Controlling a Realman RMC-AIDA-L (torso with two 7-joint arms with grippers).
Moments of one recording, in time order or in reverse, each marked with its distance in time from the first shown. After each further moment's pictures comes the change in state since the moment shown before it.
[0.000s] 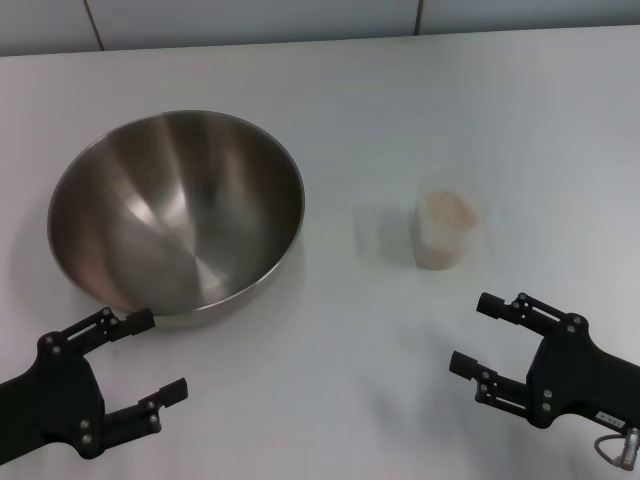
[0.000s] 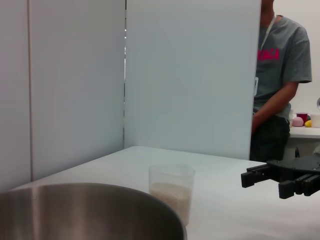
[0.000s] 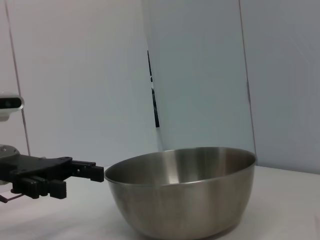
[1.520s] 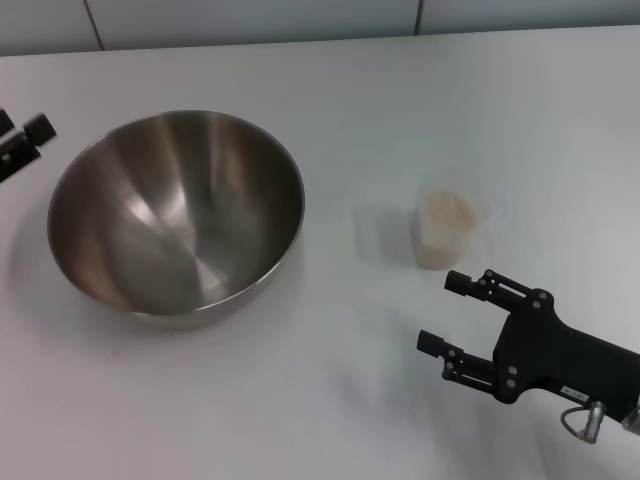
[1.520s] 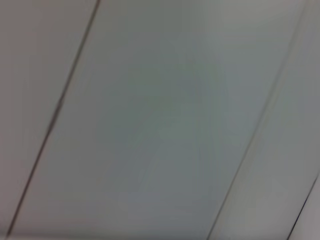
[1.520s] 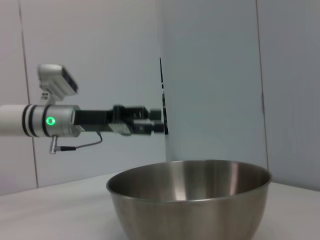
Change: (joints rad) left arm -0.125 0.000 -0.001 0.182 -0.393 -0.305 -0.716; right arm 0.071 -0.002 0.005 0.071 0.003 0.050 -0.057
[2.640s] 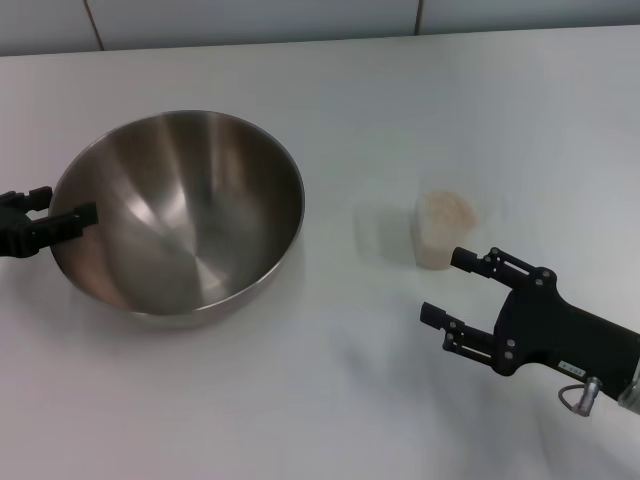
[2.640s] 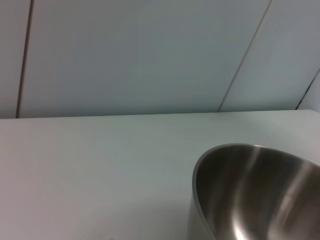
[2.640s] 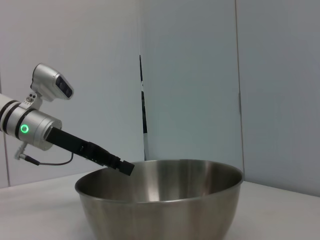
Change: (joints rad) left arm 0.037 -0.002 0.351 0.211 0.154 -0.164 -0.224; right arm 0.020 0.001 0.027 0.000 0.028 0.046 -0.002
